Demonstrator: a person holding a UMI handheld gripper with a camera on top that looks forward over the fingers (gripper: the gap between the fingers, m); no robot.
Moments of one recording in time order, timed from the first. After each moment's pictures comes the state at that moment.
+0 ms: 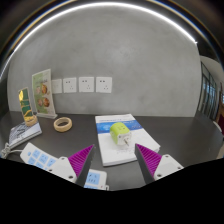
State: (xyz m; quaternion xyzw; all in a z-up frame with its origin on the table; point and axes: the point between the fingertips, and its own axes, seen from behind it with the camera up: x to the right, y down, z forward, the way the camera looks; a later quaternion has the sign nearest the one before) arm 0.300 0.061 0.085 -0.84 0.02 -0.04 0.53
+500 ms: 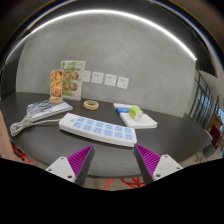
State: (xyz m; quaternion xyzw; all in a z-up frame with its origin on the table) arm 0.152 -0.148 0.080 -0.84 -0.01 -0.11 0.53
